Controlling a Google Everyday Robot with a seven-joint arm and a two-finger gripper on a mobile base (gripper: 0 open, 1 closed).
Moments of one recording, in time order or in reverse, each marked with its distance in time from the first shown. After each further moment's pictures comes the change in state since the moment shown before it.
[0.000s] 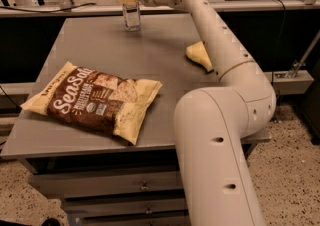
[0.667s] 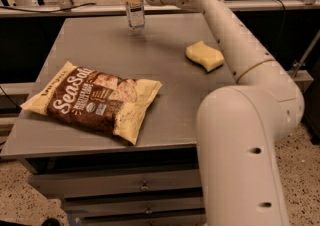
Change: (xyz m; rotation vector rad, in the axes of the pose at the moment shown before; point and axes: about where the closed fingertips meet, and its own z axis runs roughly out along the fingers) arm -0.010 0.013 -0.035 -0.024 -0.022 0.029
